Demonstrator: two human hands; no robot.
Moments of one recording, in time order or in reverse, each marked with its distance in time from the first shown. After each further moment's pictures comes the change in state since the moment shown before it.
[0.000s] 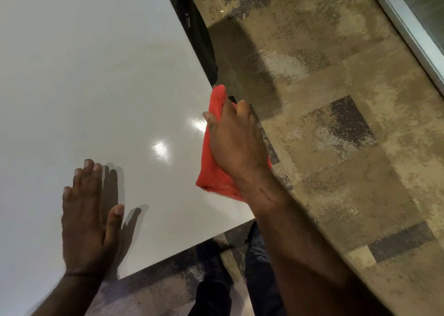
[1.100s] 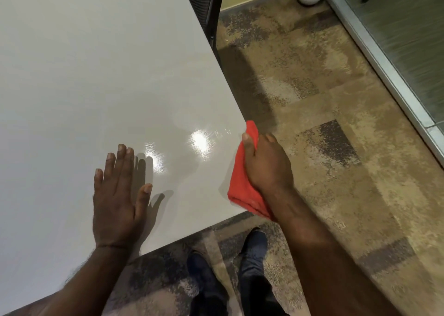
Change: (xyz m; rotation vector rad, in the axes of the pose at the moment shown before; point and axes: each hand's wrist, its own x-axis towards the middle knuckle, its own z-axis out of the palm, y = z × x) left_hand -0.004 0.007 -0.004 0.000 0.028 -0.038; right_hand -0.055 0.027 -0.005 0.038 0.044 0.083
